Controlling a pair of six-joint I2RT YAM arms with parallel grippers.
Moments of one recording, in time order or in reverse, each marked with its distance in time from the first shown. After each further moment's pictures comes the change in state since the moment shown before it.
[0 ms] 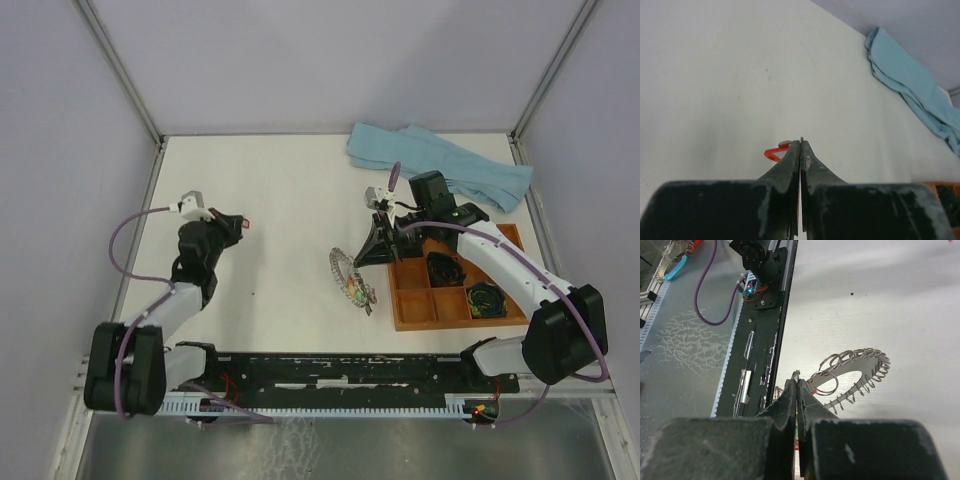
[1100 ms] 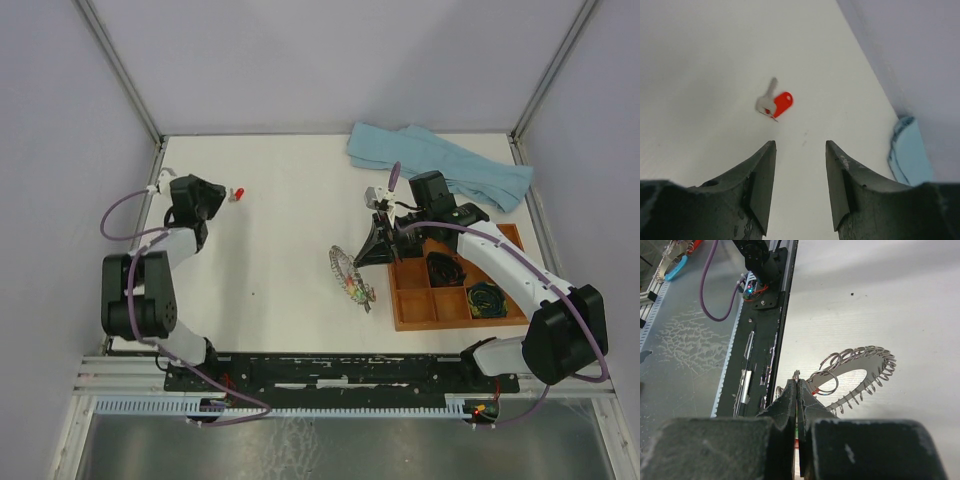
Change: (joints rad) left arm 0.209 0.586 0.523 -0.222 -0.126 -0.363; right arm 0.000 -0.002 0.000 0.000 0.000 0.003
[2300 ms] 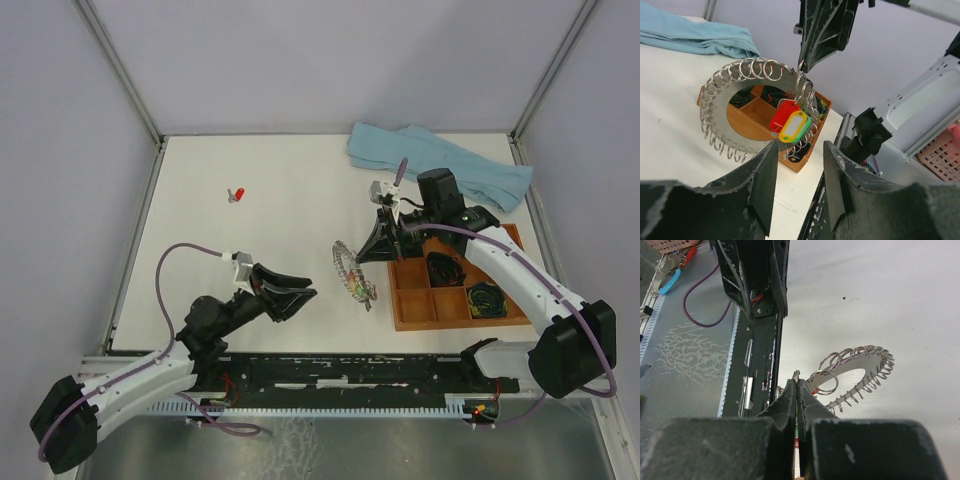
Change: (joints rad) left arm -0.833 -1.102 -0.832 0.487 0.365 0.290; right arm -0.006 -0.069 0.000 0.036 0.049 0.122
